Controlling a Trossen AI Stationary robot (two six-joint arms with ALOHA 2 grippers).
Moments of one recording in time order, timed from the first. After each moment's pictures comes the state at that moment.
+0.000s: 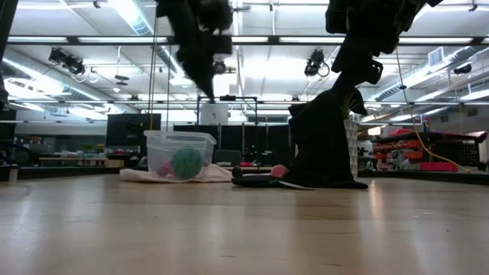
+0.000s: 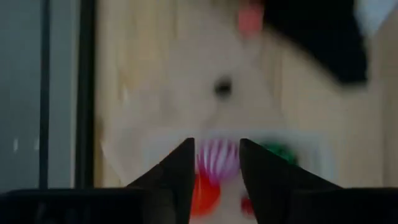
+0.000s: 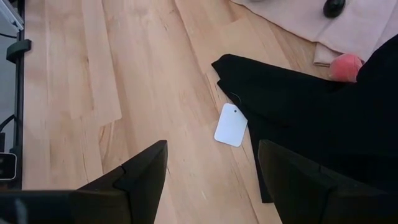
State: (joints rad) left arm 0.38 1.67 1.48 -0.90 -0.05 0.41; right arm 0.14 1.24 0.87 -0.49 0.09 0.52
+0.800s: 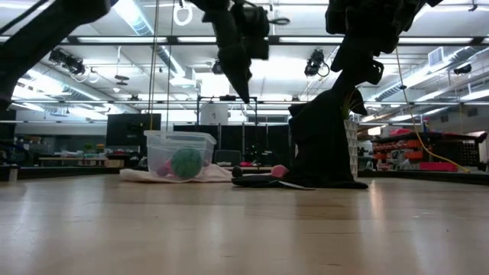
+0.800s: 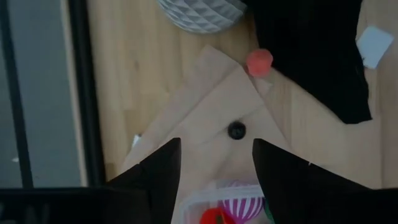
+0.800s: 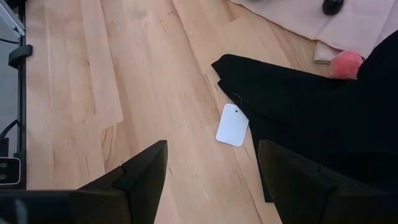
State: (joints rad) left arm 0.43 2.14 2.20 -1.27 0.04 0.51; right arm 0.14 1.24 0.87 -0.49 0.09 0.55
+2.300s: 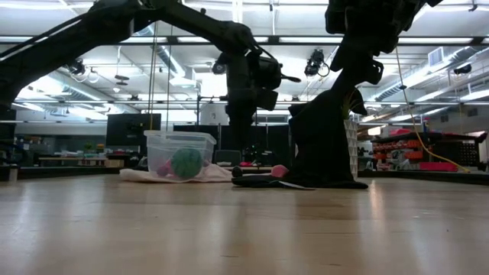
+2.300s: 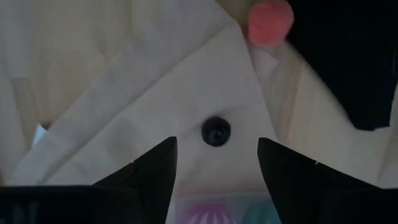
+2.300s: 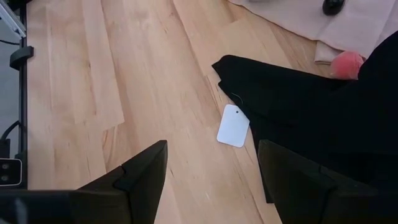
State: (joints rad) left arm 0.44 2.37 2.20 -1.31 0.13 0.39; right arm 0.14 1.24 0.87 -0.49 0.09 0.55
